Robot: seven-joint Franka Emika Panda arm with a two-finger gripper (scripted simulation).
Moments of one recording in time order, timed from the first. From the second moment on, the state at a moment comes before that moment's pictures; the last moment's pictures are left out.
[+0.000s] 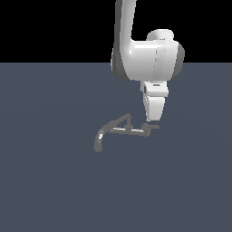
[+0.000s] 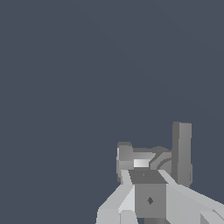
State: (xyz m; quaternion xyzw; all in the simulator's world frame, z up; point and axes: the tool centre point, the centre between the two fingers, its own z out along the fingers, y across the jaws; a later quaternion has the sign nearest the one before) arm 0.022 -0.133 0.081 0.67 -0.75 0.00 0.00
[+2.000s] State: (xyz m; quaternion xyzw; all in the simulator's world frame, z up) arm -0.032 -0.164 0.059 0.63 -0.78 0.01 0.00
